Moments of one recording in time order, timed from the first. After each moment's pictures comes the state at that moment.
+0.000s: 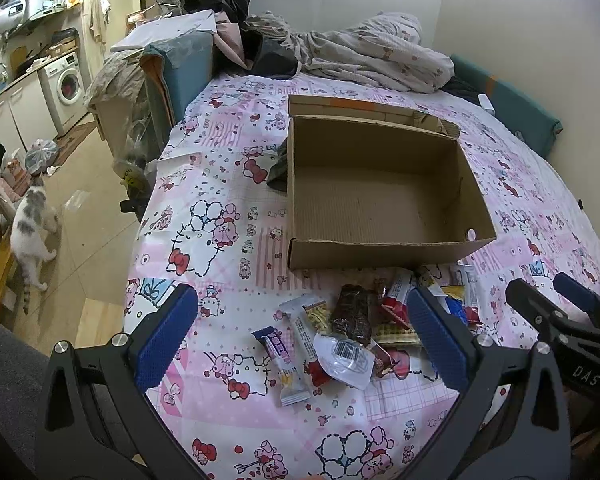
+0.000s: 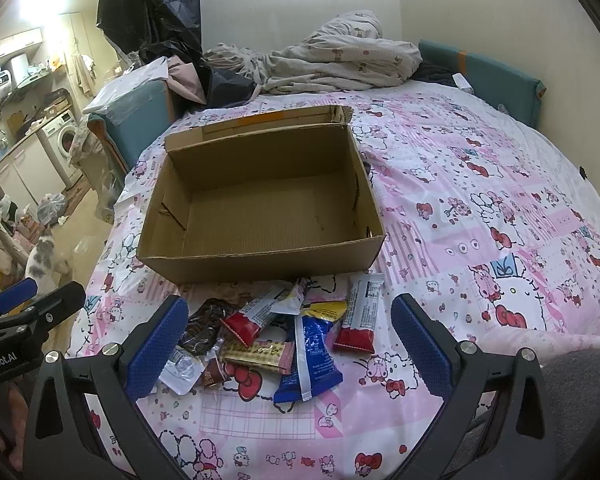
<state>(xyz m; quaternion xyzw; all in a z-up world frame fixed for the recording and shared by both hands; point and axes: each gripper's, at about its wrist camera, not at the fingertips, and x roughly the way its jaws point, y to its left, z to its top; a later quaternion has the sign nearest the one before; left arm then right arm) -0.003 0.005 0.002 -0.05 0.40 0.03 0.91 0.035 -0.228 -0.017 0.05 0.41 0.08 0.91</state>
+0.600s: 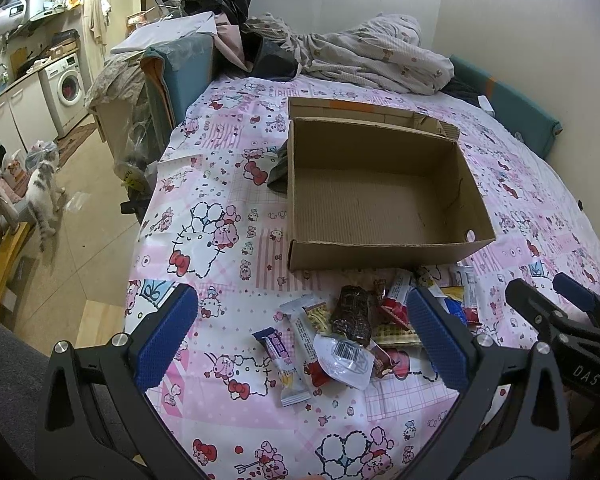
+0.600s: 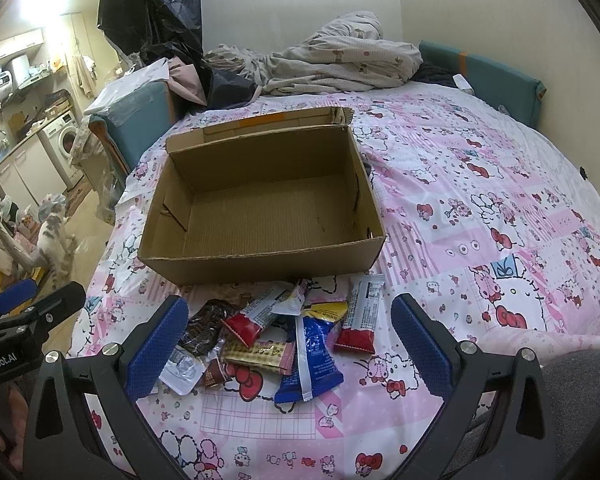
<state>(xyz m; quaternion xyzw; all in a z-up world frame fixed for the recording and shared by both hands) -0.003 0.004 0.002 -0.05 0.40 0.03 0.91 0.034 -0.228 -0.018 0.05 0.41 0.08 0.91</state>
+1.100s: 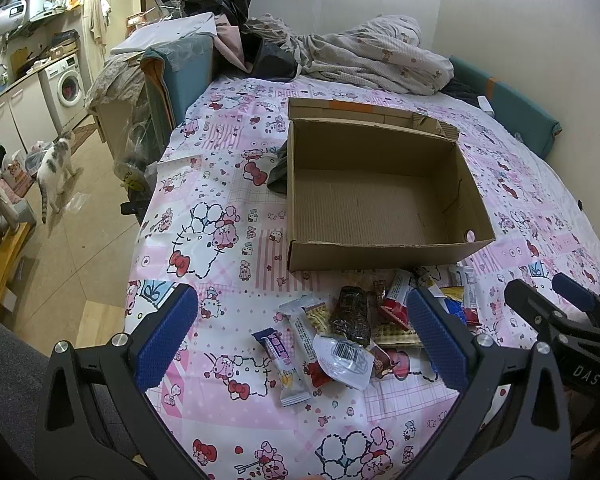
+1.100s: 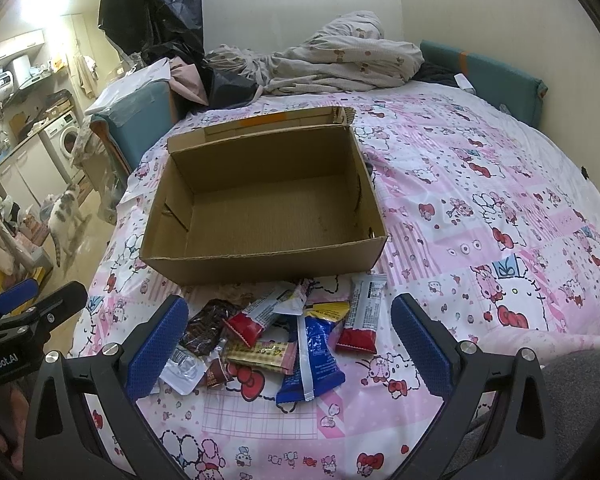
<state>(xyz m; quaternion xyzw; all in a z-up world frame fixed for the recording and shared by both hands) -0.003 0.003 0.004 -0.05 0.40 0.03 0.91 0.034 -0.228 -0.017 0.05 0.40 0.09 0.91</state>
